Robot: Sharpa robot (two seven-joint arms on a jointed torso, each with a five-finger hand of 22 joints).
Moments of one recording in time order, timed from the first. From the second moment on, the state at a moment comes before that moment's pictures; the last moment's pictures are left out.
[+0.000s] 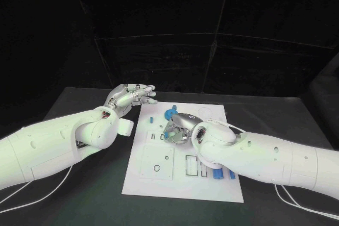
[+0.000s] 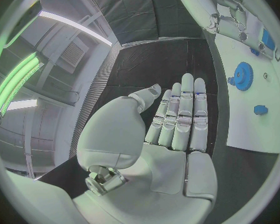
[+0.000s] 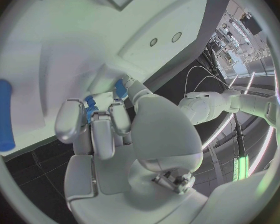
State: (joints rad) left arm 1.17 -0.86 0.00 1.48 -0.04 -0.27 0.42; left_hand 1.21 -0.03 0.49 -0.02 0.06 0.99 0.21 0.08 0.07 1.16 0.14 0.08 0.07 1.21 0.08 0.17 0.34 0.18 0.96 0.20 0.31 0.12; right arm 1.13 -0.51 -0.04 1.49 -1.49 -0.29 -0.41; right_hand 1.32 -0.04 0.20 -0.02 0.19 1.02 0.15 0.08 0.06 1.39 0.05 1.29 1.27 1.47 -0.03 1.49 1.31 0.10 1.32 0.08 1.38 1.09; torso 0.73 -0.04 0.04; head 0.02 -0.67
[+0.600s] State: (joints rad) left arm 1.17 -0.86 0.00 1.48 -0.04 -0.26 0.42; left_hand 1.21 -0.03 0.49 -0.02 0.06 0.99 0.21 0.08 0.07 1.16 0.14 0.08 0.07 1.21 0.08 0.17 0.34 0.18 0.96 0.20 0.31 0.12; right arm 1.12 -0.51 -0.05 1.49 -1.50 -0.33 -0.42; right_hand 1.28 -0.08 0.17 0.00 0.20 0.99 0.15 0.07 0.07 1.37 0.06 1.26 1.24 1.47 -0.02 1.48 1.31 0.10 1.31 0.09 1.37 1.07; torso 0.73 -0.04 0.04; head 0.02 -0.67
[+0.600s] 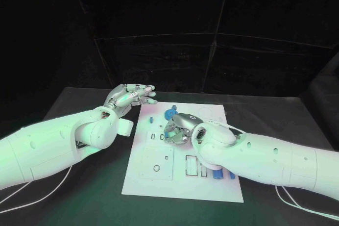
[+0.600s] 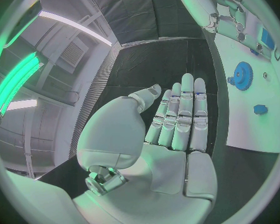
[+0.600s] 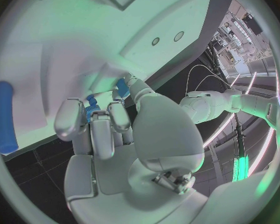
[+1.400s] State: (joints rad) left arm 1.17 -0.86 0.00 1.46 -0.10 -0.26 0.38; left_hand 1.14 -0.07 0.44 0.01 0.06 1.07 0.14 0.09 0.07 1.36 0.05 0.14 0.12 1.46 -0.02 0.87 0.90 0.18 1.25 0.09 0.56 0.25; right arm 1.13 -0.68 -0.04 1.62 -1.44 -0.43 -0.18; right_hand 1.30 -0.11 -0.04 0.10 0.23 0.86 0.17 0.10 0.07 1.31 0.08 1.20 1.15 1.47 0.00 1.47 1.31 0.10 1.29 0.11 1.34 1.02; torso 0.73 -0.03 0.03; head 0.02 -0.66
